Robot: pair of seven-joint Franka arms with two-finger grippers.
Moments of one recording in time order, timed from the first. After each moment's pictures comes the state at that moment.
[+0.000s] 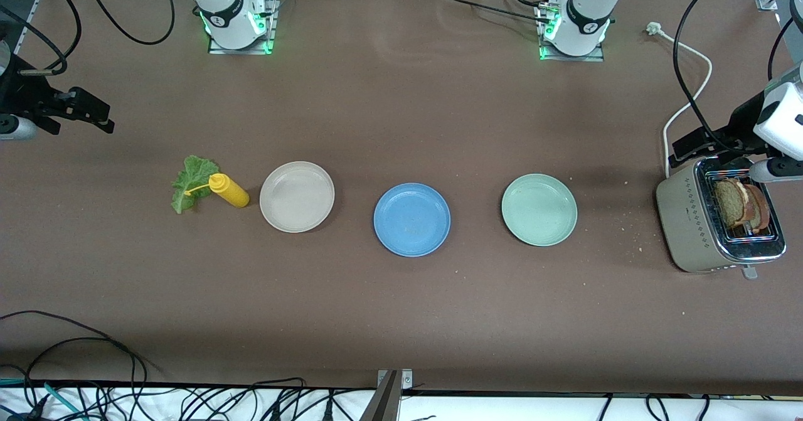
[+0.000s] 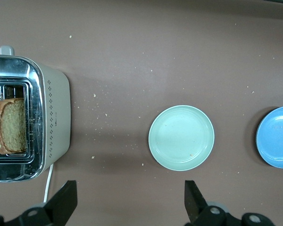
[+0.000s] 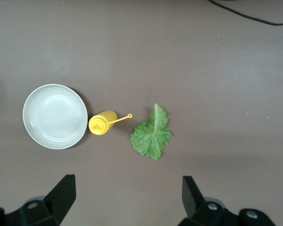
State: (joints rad) left arm -0.01 0.07 0.03 -1.63 -0.08 1.72 -0.08; right arm 0.03 -0.02 -0.05 -1.69 0.01 1.68 -0.05
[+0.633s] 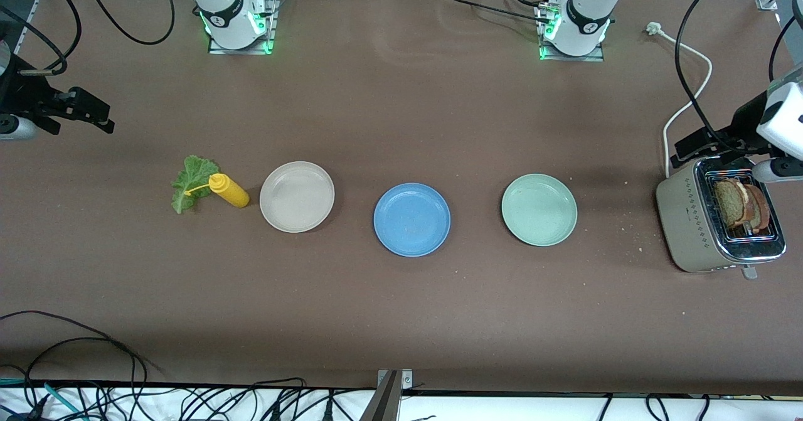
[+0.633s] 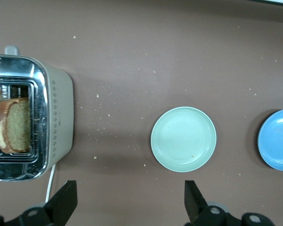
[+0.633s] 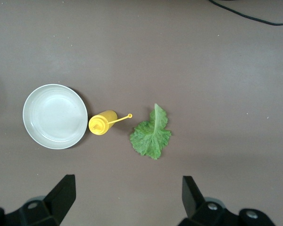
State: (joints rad) left arm 0.00 0.07 0.03 -1.63 -0.07 1.72 -0.08; right arm 0.03 -0.02 -0.05 -1.69 0.01 1.68 -0.05
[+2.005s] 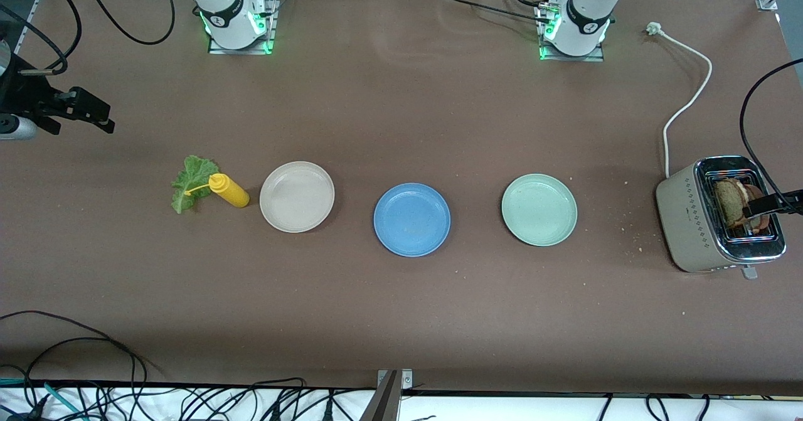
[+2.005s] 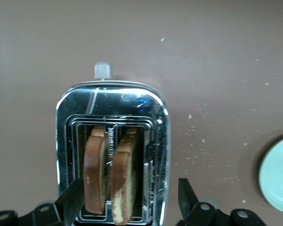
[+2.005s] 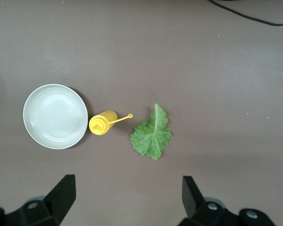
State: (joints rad) left arm 0.27 0.42 0.05 -1.45 0.02 1.83 0.20; right arm 0.03 -0.02 -0.05 -1.69 0.01 1.68 -0.05
